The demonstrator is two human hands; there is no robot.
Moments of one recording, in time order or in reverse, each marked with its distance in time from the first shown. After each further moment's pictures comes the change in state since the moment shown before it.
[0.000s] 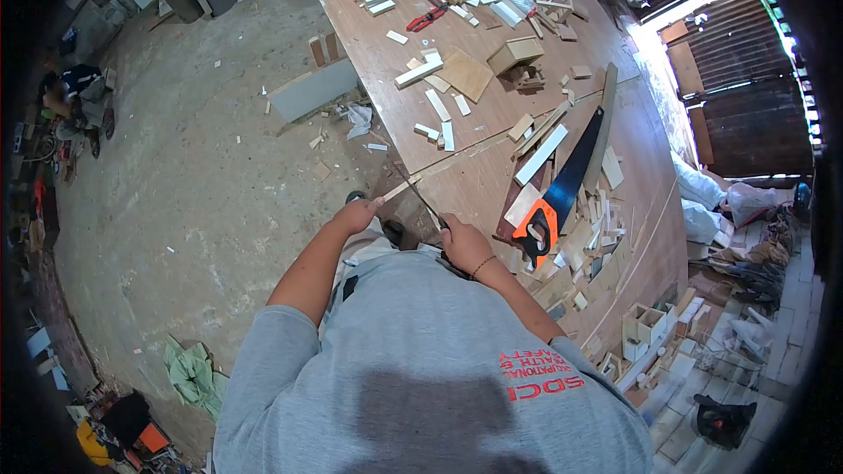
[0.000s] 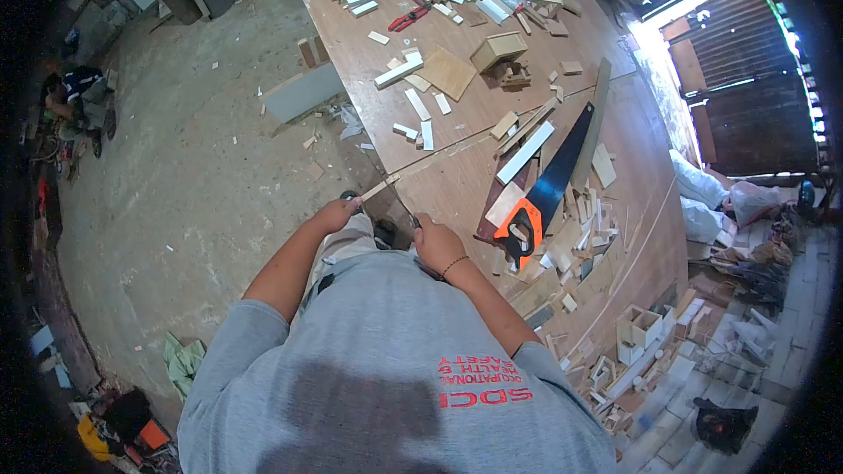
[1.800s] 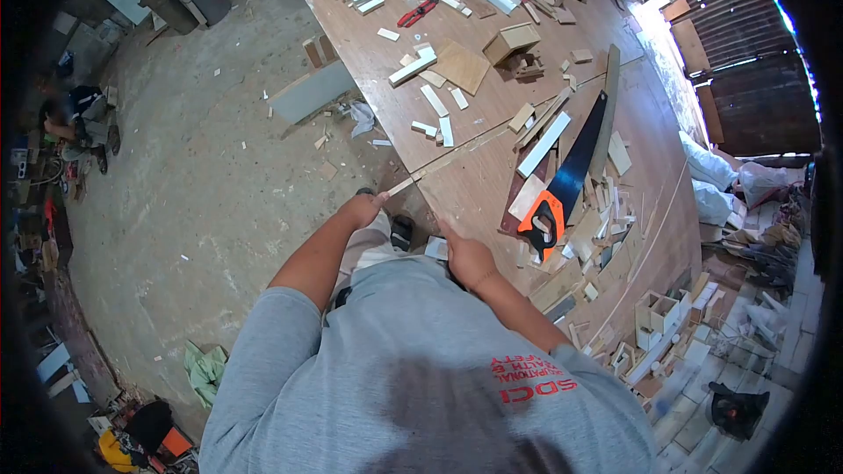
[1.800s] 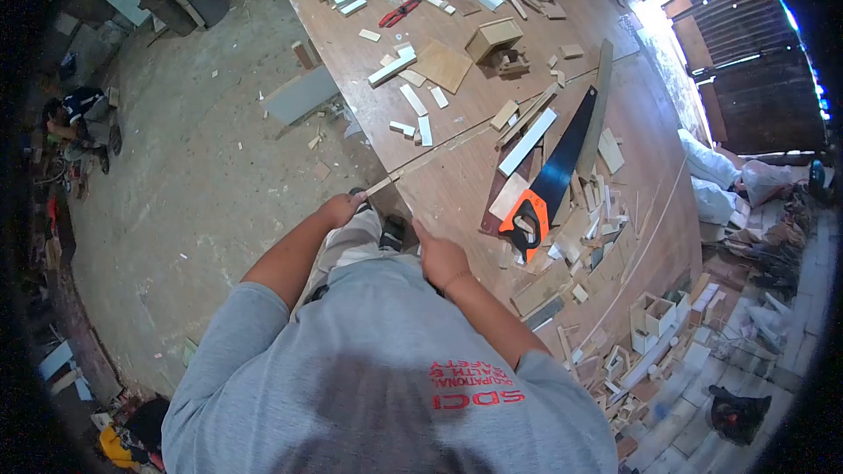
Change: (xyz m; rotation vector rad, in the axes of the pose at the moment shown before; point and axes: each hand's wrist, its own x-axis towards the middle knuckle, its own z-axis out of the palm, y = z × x) left_hand 0.009 0.020 -0.015 0.162 -0.116 -0.095; right_hand -0.026 0.005 0.013 -0.118 -0.066 0.044
